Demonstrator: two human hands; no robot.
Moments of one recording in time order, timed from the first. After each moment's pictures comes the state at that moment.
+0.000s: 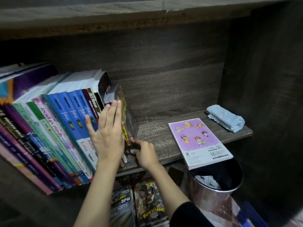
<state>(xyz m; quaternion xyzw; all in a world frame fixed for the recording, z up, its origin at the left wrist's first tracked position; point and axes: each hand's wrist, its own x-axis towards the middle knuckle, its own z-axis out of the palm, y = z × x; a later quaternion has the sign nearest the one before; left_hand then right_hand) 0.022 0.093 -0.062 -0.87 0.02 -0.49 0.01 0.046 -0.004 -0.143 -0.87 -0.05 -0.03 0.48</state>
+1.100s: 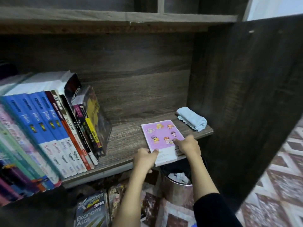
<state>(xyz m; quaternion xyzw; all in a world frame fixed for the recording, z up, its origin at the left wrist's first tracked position) 0.003 -0.057 -0.120 -0.84 -0.10 0.11 -0.53 0.022 -0.213 -0.118 -0.85 0.31 -0.01 0.43</state>
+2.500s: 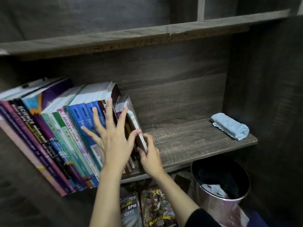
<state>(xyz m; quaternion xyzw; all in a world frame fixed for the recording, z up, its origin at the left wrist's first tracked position) -0.007 0.089 -0.032 -0.90 0.01 -0.43 -0.11 0.017 -0.006 -0.119 -0.78 -0.14 -0.16 0.59</state>
